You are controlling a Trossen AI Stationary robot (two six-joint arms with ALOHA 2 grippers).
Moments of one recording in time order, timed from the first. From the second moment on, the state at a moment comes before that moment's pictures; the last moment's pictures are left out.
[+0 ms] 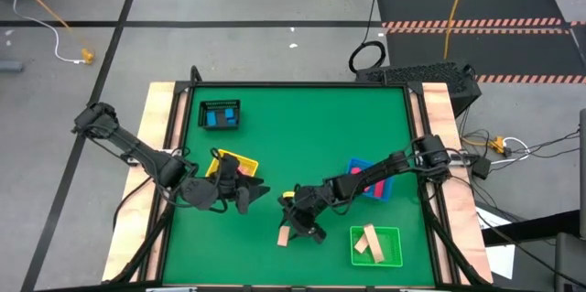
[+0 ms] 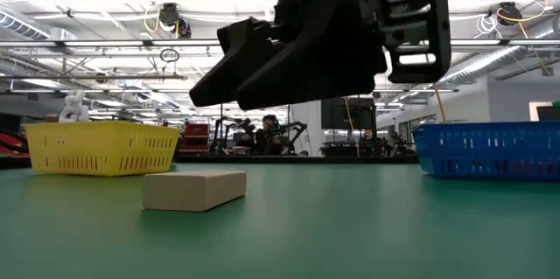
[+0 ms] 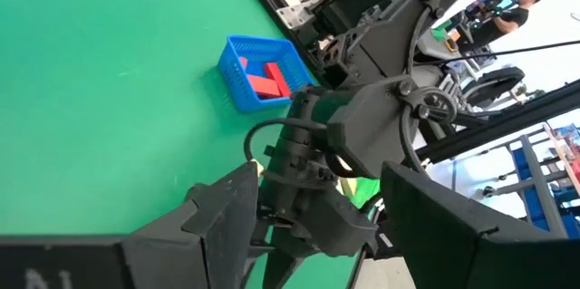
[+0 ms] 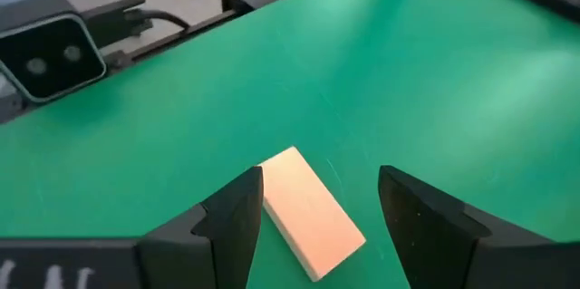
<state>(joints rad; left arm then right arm) -0.55 1.24 1.00 -0.26 -0.64 -1.18 0.27 2.01 1.14 0.30 -0.37 -0.37</state>
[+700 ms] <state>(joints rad) -0.50 1.24 1.00 -0.27 -0.63 -1.18 0.31 2.13 1.22 0.31 -0.33 -0.50</state>
